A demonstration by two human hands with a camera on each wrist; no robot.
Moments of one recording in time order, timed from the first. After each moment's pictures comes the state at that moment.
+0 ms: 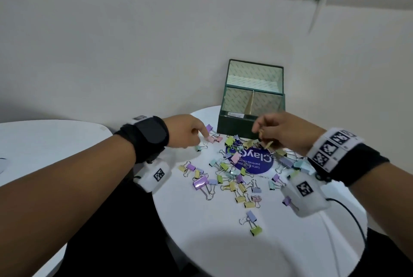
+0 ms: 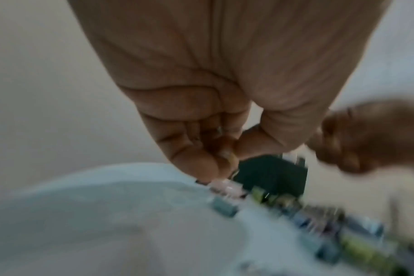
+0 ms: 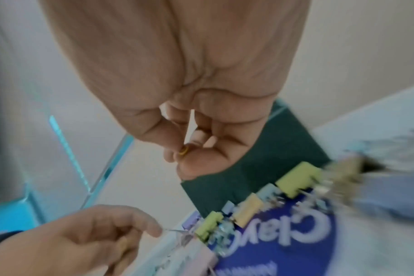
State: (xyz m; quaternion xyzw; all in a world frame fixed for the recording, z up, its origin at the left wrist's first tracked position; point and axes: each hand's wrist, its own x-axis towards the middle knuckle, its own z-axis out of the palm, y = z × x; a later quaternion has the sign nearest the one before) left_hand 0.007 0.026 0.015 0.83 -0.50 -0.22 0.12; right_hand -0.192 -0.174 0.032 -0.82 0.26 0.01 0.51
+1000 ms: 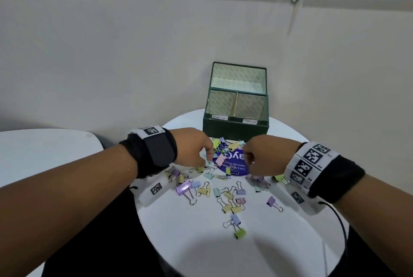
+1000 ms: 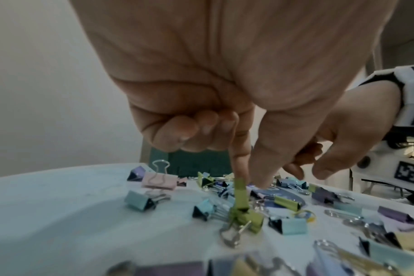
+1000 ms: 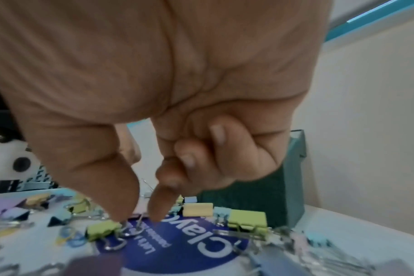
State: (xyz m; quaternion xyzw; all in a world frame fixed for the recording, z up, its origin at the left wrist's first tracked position) left_hand -0.043 -0.002 0.016 0.78 -0.60 -0.15 -0.02; right_hand -0.203 -0.149 0.016 -0.97 0.19 0.15 0.05
